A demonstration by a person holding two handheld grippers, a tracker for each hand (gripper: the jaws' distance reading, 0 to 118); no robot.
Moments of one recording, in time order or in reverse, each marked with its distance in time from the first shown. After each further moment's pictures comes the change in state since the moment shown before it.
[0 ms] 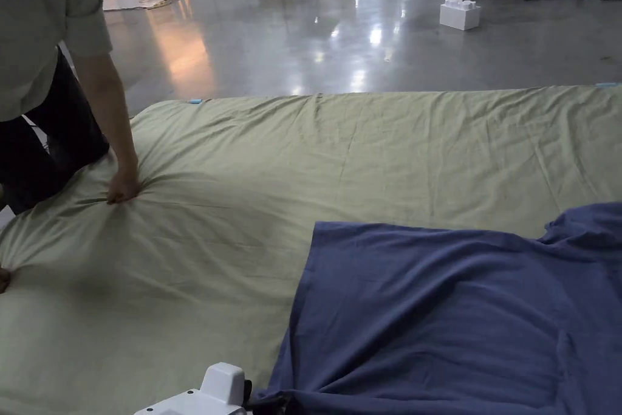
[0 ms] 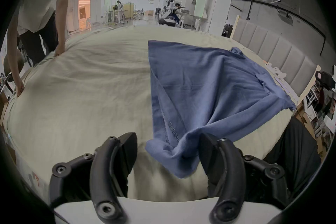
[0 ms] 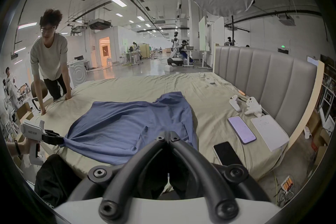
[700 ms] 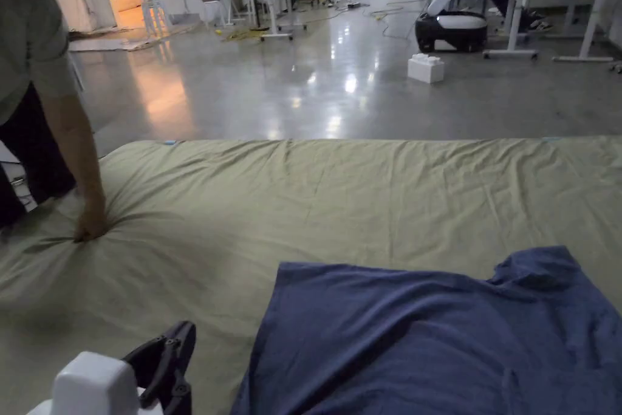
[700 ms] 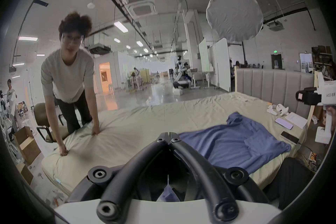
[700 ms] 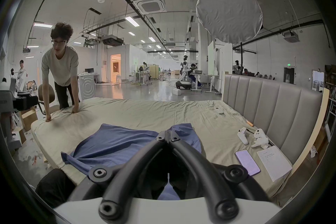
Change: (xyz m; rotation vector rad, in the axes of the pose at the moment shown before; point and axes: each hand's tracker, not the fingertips) left arm 0.106 0.078 0.198 0.532 0.253 -0.149; right arm -0.020 0.049 0.002 0.233 0.073 0.083
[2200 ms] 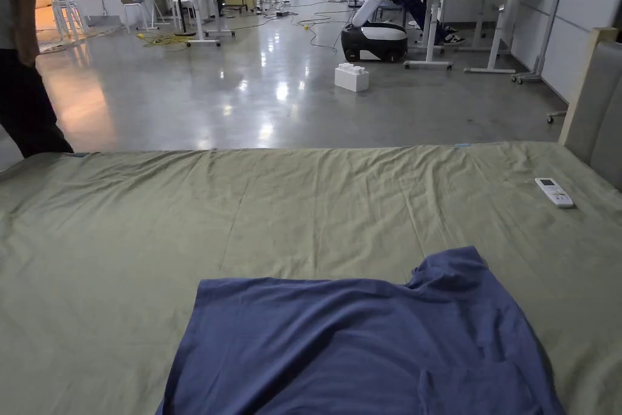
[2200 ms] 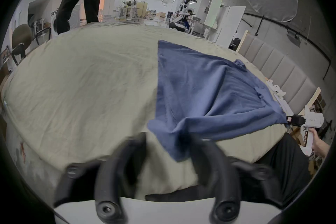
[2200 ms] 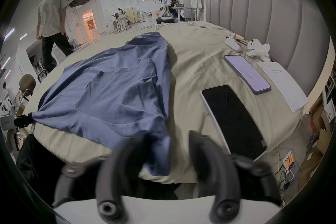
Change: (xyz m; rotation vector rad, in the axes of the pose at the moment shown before) left arm -0.044 -0.188 -0.108 -0.511 -0.179 0.303; right arm 0.099 -0.176 -0.069 -0.601 -0.100 -0.167
